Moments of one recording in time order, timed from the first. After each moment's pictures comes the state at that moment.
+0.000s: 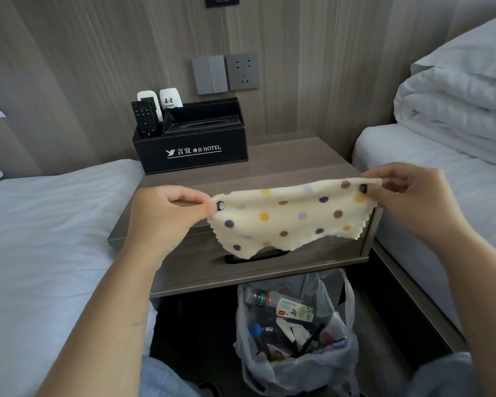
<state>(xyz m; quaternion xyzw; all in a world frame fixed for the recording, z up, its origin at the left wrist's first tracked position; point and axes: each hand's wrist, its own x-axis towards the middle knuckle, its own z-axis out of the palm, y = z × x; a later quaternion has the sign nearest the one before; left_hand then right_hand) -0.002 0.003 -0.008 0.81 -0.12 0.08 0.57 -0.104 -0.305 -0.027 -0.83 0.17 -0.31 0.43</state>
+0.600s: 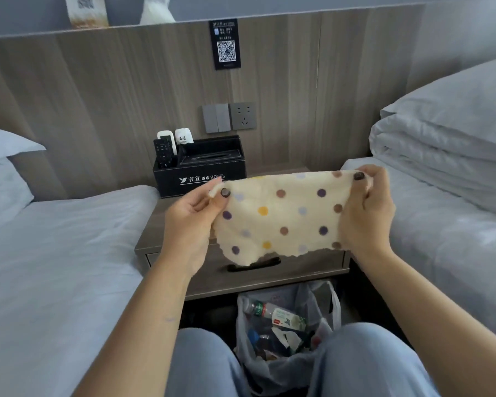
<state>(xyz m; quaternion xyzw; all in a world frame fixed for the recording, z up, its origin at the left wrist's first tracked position) -0.056 -0.011 0.025 0.60 -0.14 0.00 0.79 -0.132 -0.230 0.009 -0.70 0.18 -0.50 0.47</state>
